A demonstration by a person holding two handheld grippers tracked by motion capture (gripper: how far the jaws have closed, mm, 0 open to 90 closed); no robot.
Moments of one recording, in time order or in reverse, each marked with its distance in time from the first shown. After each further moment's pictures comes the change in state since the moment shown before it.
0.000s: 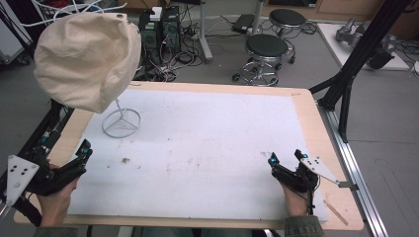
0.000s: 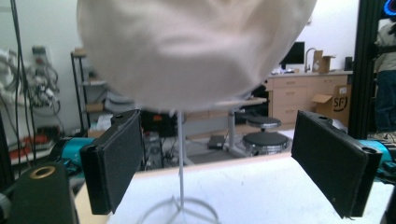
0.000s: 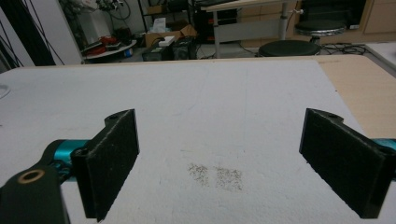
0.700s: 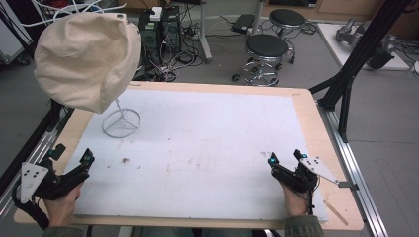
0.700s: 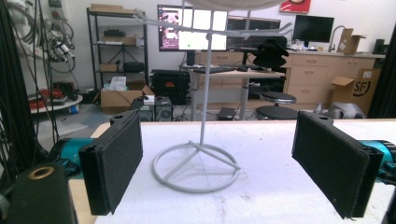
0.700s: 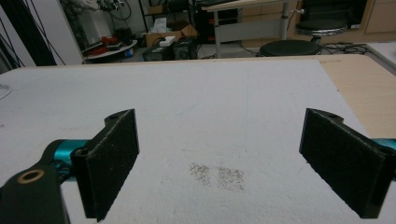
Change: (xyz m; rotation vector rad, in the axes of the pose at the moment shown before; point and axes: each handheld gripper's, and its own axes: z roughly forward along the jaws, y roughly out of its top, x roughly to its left) left arm 0.017 -0.049 -0.005 0.103 0.081 -0.078; right arm 0.001 0.000 0.000 -0.002 0.002 0.000
